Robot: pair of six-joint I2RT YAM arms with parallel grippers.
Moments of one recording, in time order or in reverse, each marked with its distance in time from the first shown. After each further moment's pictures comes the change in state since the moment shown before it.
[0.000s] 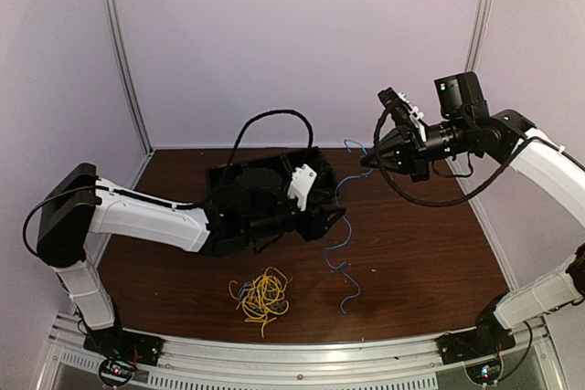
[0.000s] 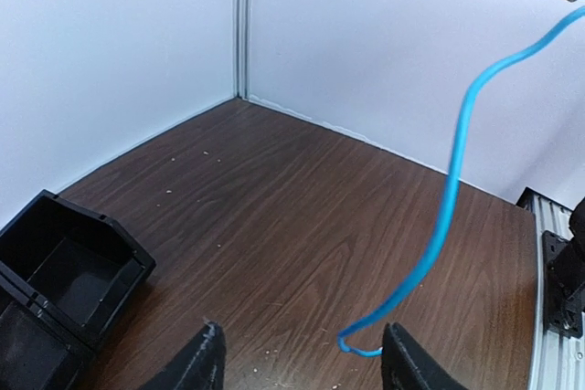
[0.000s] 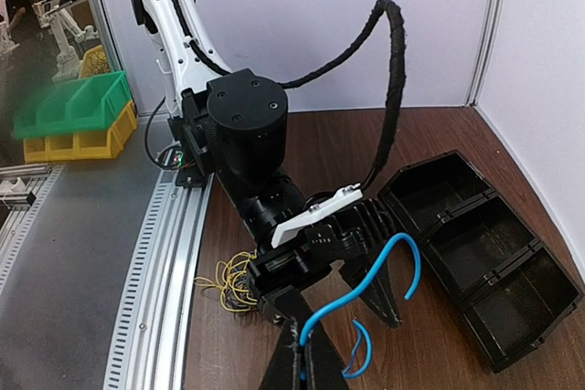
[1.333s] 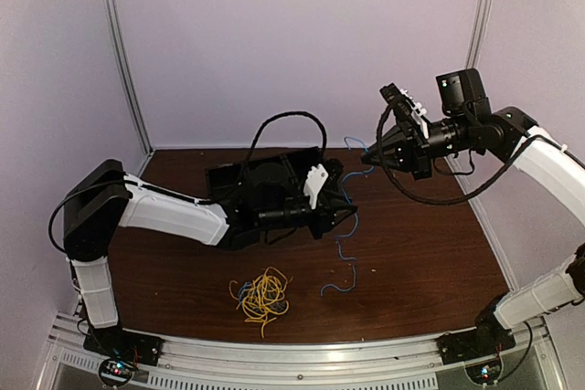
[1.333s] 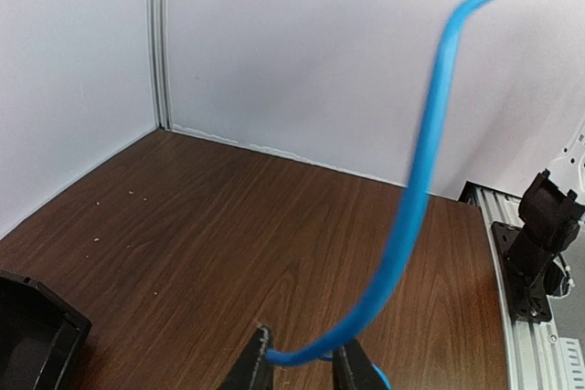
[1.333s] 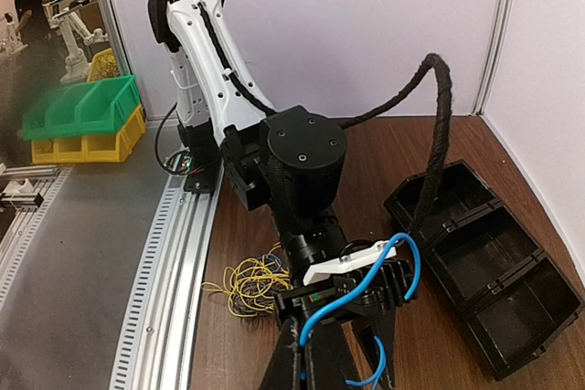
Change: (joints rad) left arm 0.055 0.148 0.098 0.124 0.298 0.038; right arm 0.002 0.001 0.026 -0.020 -0.025 0.000
